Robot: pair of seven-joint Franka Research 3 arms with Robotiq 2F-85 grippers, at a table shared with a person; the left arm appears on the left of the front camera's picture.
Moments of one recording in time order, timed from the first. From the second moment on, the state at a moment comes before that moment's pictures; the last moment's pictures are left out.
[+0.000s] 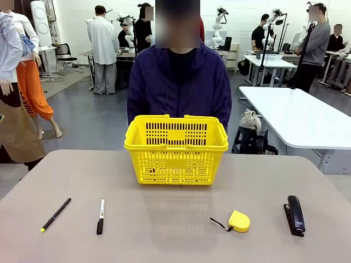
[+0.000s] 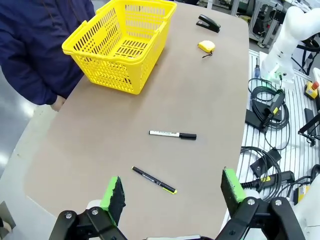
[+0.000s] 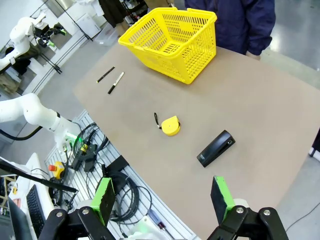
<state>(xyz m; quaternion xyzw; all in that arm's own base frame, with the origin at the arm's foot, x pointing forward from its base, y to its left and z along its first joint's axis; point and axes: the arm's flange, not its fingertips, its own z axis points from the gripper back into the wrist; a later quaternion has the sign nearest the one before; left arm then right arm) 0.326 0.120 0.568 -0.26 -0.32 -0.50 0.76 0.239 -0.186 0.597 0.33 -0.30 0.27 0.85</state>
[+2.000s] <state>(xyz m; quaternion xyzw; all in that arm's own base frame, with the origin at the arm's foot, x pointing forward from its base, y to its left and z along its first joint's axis) 0.341 0.104 0.575 -0.17 -0.28 -0.49 0.81 0.239 -0.185 0.597 0.33 -0.30 0.27 0.85</state>
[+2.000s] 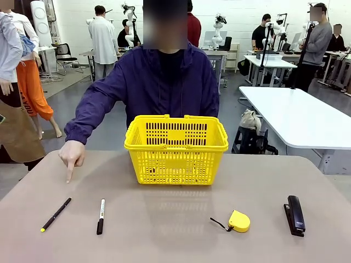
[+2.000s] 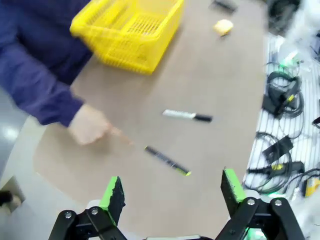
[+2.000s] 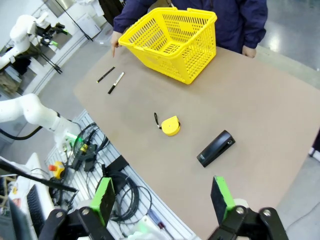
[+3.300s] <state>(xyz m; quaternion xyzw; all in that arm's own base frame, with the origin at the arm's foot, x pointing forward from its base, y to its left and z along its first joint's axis) 0.375 -0.043 0.437 0.00 -0.09 -0.34 0.94 0.239 -0.185 0.597 0.33 -0.30 0.27 0.85</state>
